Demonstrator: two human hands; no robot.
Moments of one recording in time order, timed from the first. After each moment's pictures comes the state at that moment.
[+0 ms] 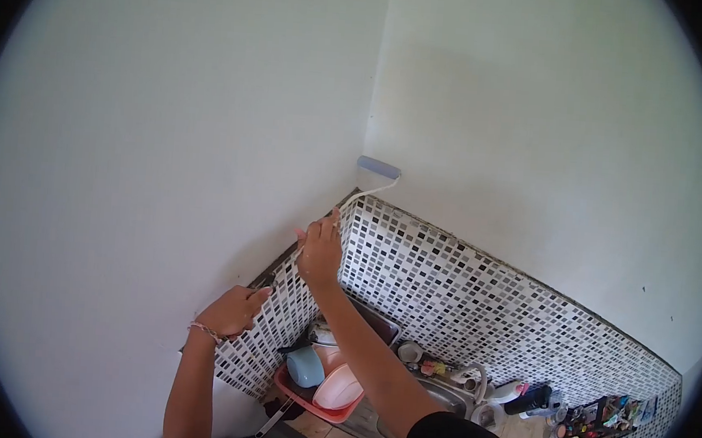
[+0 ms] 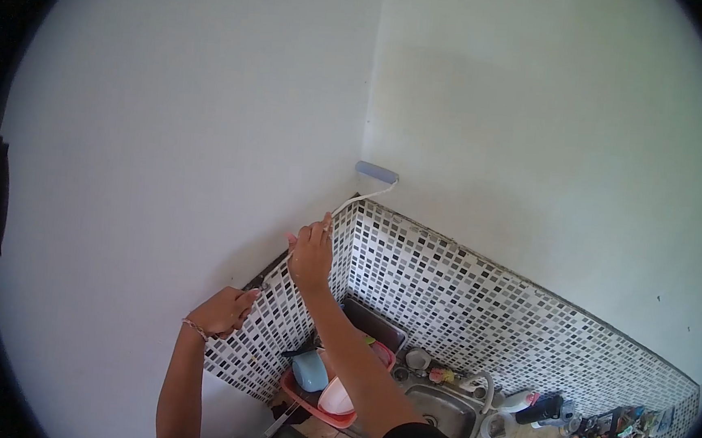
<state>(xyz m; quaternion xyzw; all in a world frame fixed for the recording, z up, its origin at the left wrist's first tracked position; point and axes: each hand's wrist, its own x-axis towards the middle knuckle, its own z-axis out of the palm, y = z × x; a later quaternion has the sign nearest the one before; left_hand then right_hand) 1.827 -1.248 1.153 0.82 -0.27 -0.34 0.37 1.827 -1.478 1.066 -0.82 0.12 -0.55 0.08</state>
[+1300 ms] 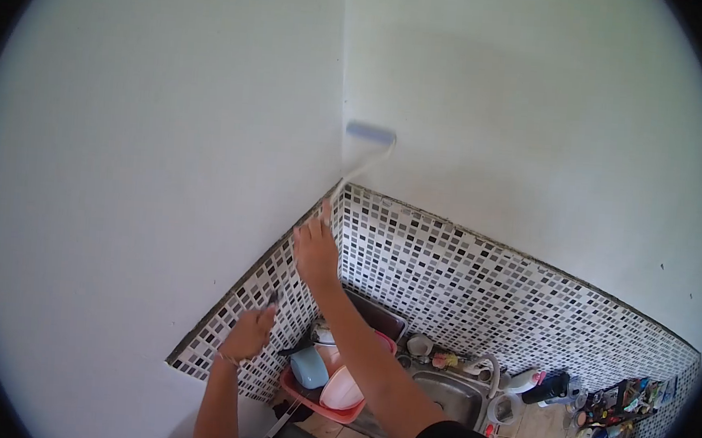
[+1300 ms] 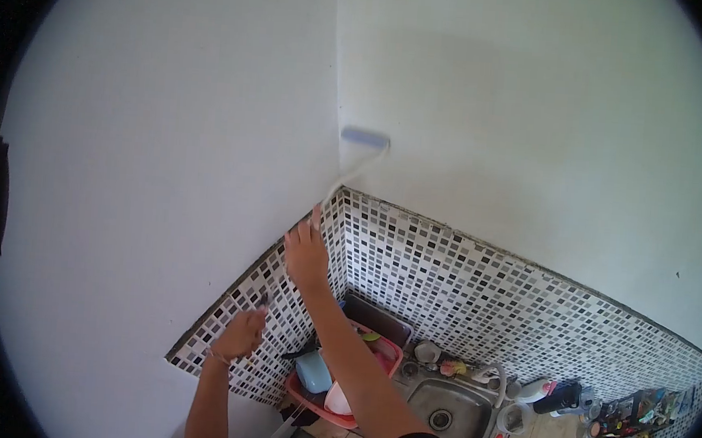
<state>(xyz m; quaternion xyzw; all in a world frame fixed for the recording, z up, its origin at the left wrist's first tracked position) 1.815 -1.287 1.047 0.79 -0.30 -0.30 0.43 1.813 -1.518 1.046 -0.82 0.10 -0.57 0.06</state>
